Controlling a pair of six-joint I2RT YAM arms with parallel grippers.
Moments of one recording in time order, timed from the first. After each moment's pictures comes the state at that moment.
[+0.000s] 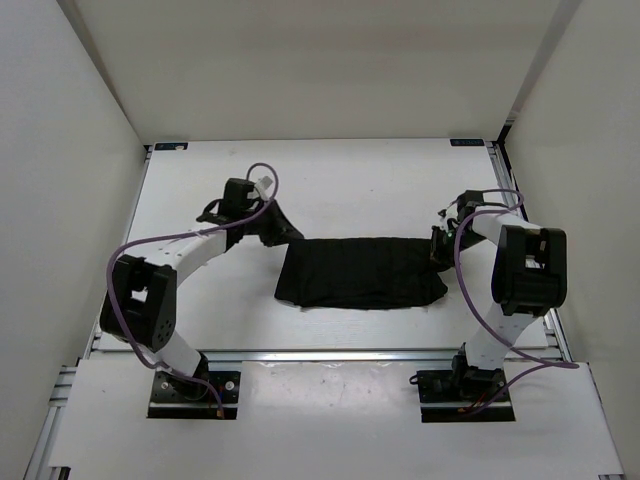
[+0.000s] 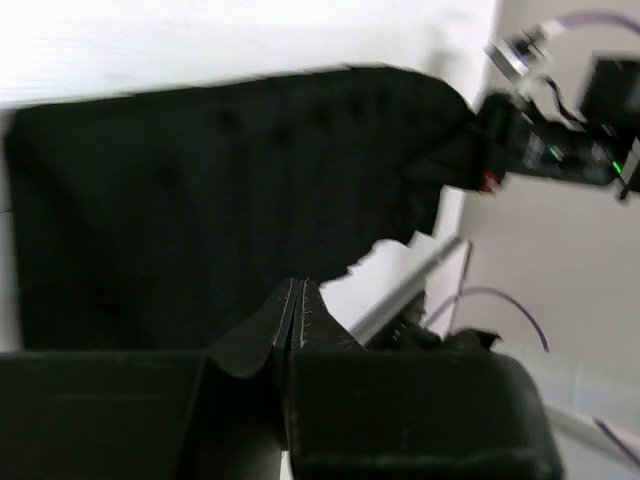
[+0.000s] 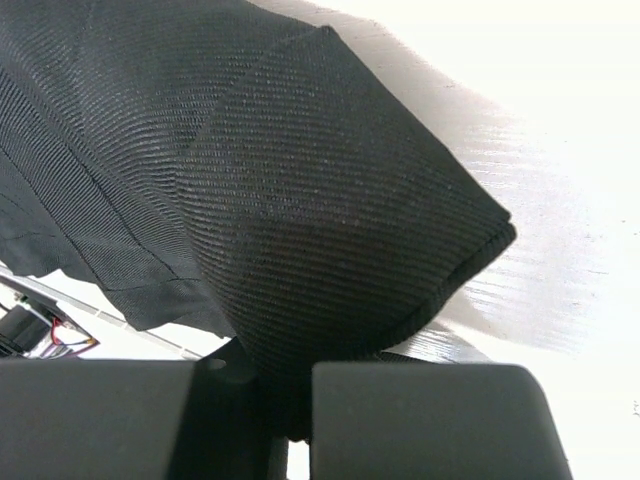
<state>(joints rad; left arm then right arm) -0.32 1.58 0.99 -0.17 0.56 -0.78 -0.04 1.79 1.08 -0.78 -0.46 0.14</state>
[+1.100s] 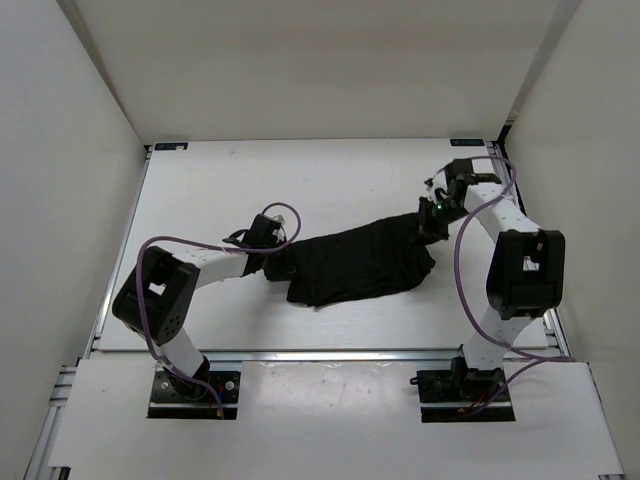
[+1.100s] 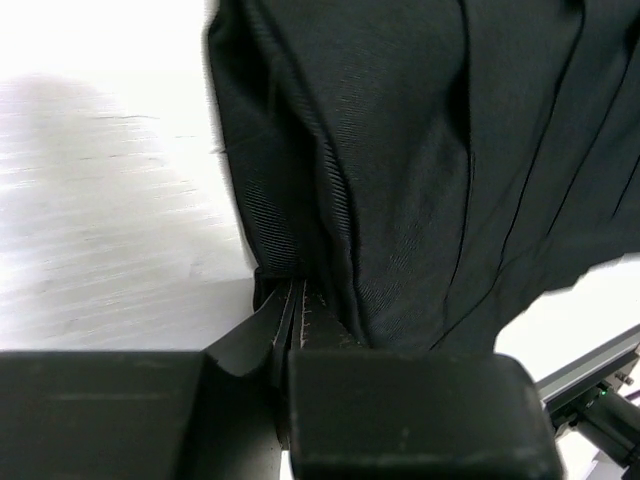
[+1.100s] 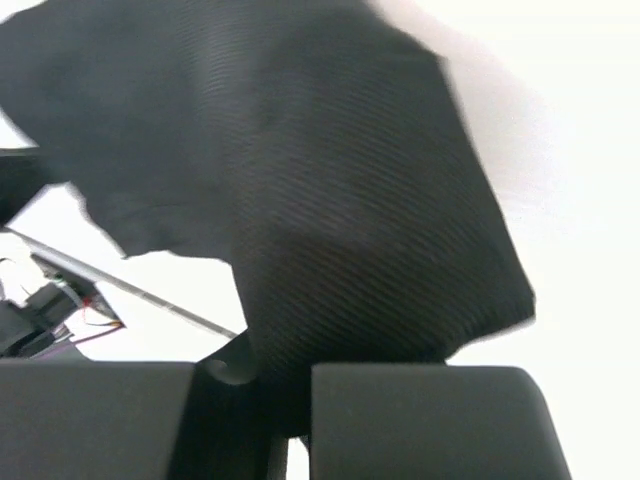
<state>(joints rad) -0.51 1.65 0.80 -0.14 0.20 -0.70 0.05 1.78 1.31 -0.93 -0.49 0.17</state>
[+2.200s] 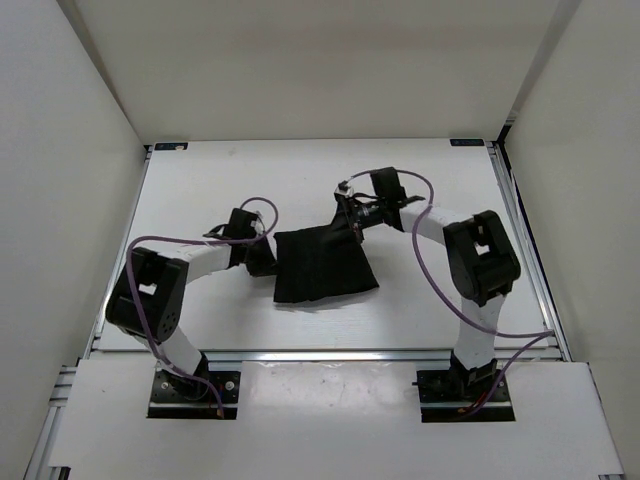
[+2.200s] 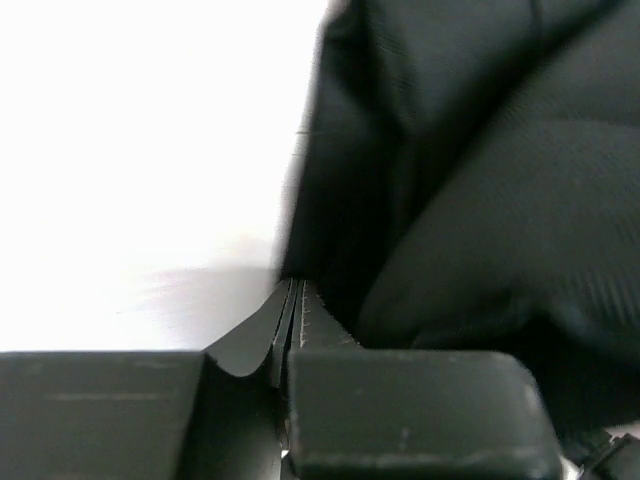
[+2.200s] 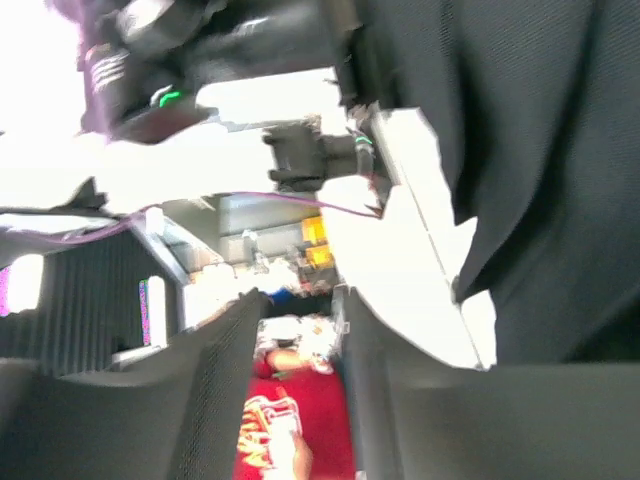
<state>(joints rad) -0.38 1.65 0.81 -0.17 0.28 -0.69 0.46 2.00 1.35 -0.26 -1.28 0.69</state>
